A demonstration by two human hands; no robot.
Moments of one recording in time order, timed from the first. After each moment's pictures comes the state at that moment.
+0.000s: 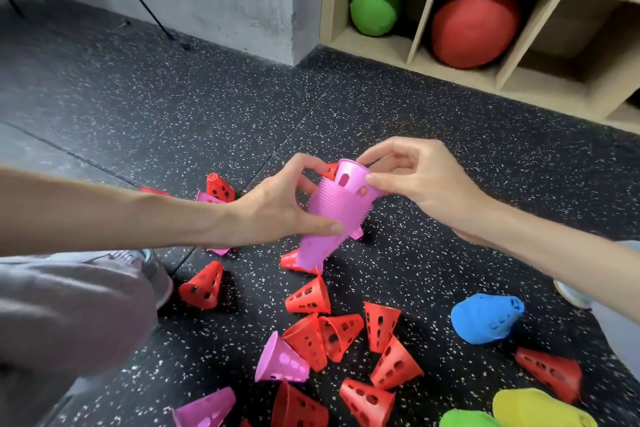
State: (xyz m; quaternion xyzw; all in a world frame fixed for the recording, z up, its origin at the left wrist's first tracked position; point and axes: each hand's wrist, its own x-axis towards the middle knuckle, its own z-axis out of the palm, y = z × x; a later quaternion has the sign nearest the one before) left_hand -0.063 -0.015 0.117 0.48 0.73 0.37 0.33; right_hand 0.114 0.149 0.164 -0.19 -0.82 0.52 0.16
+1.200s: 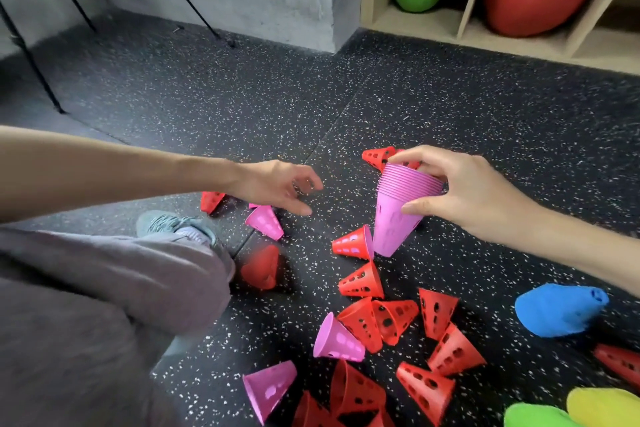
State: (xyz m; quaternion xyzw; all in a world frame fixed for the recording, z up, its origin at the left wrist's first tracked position) left_hand -0.162 -0.042 0.111 0.56 0.75 0.05 0.36; right_hand 0.114 0.124 0.143 -0.18 -0.92 0.35 0.08
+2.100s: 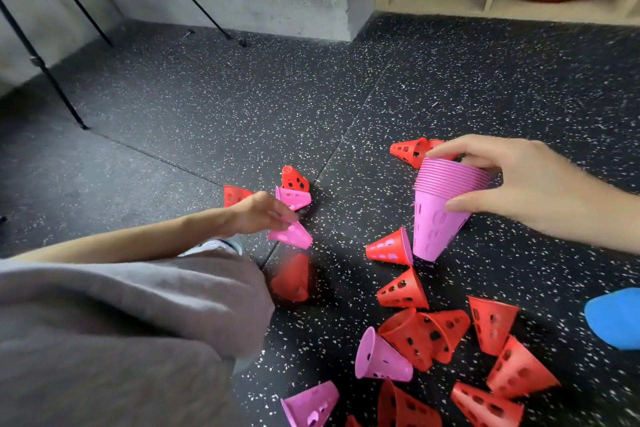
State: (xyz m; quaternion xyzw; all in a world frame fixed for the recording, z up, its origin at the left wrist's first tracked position) left_hand -0.248 -0.090 -0.001 0.43 0.82 0.13 0.35; right_hand 0.095 0.133 0.135 -0.17 -0.92 0.35 0.08
